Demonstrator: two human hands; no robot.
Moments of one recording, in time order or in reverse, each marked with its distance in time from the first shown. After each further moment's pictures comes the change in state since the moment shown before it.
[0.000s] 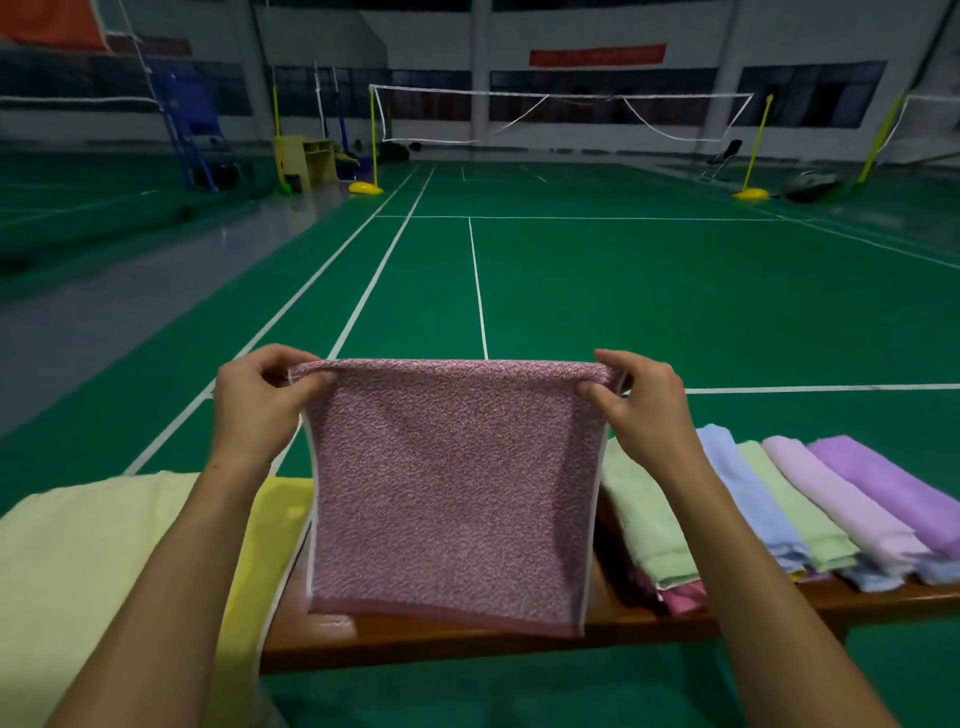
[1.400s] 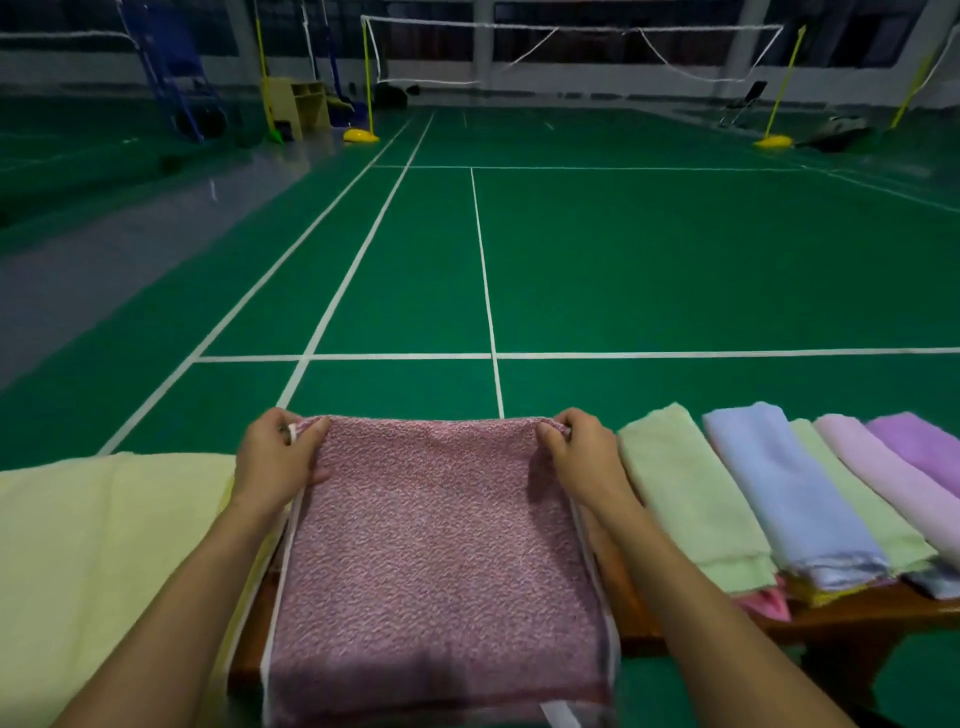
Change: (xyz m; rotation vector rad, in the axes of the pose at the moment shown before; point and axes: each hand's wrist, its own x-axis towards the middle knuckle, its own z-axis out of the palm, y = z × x) left_hand -0.010 -0.135 0.060 0.061 -0.100 -0.453; right_hand -0.023 0.069 0.146 0.032 -0.282 0.318
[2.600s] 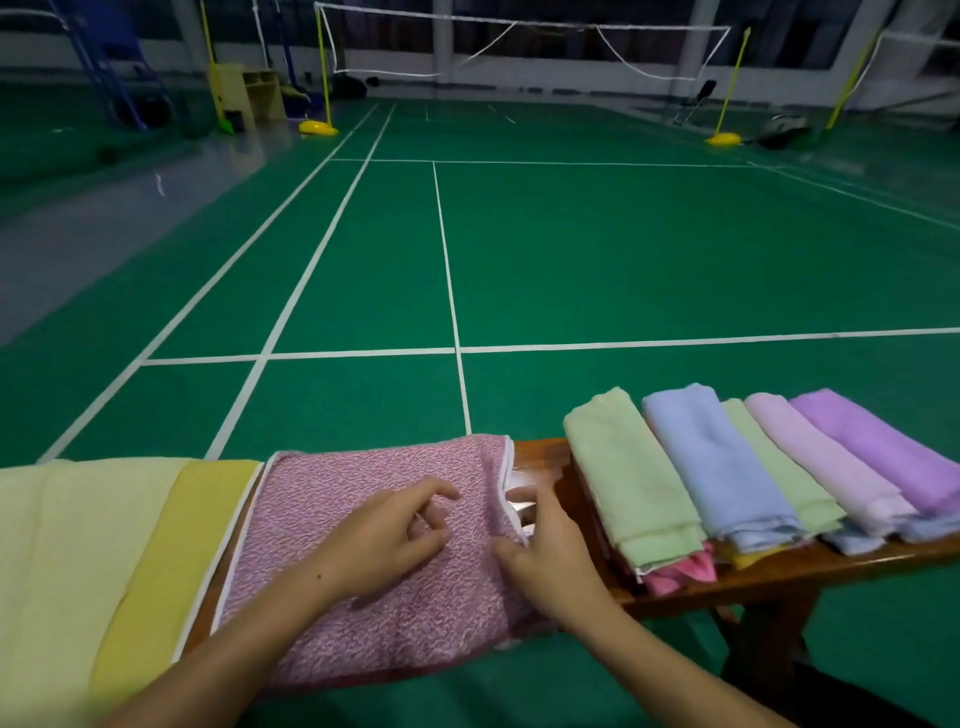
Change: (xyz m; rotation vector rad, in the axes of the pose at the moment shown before) left_hand -0.104 0.007 0.089 0.488 -0.779 0.567; right_hand -0.121 0.017 -0.014 0.181 -0.204 0.105
